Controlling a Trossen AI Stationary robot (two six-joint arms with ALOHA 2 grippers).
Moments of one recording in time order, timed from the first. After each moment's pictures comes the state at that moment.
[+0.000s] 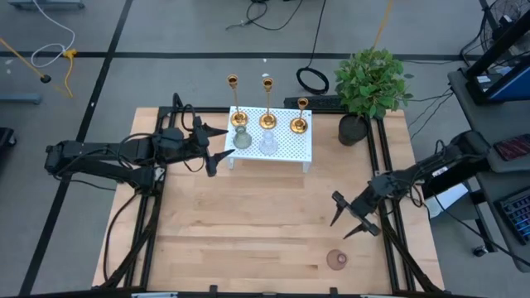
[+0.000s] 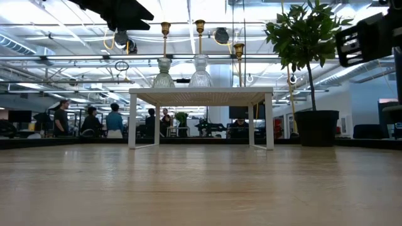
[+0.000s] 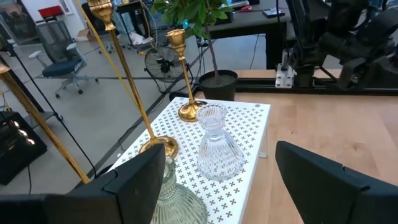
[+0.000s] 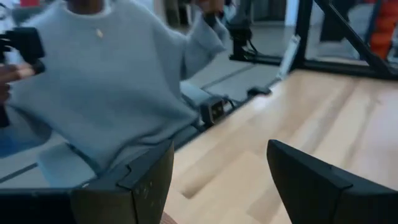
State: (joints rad) left arm 0.08 0.90 0.76 -0.08 -0.29 0.10; right arm 0.39 0.79 0.09 0.61 -0.40 0.07
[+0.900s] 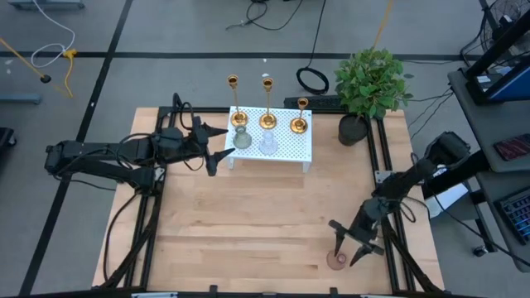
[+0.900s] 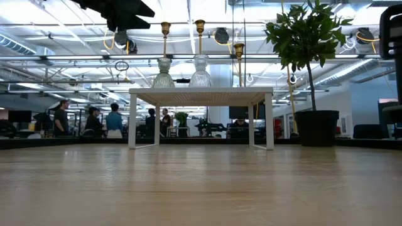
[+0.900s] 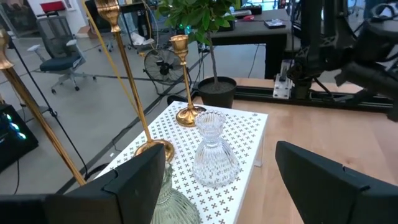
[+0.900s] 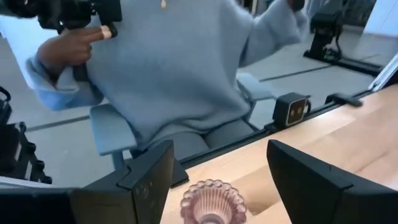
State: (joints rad) left arm 0.08 0.90 0.76 -0.05 -0.29 0.04; right arm 0.66 1.33 0.14 1.05 -0.39 -0.07
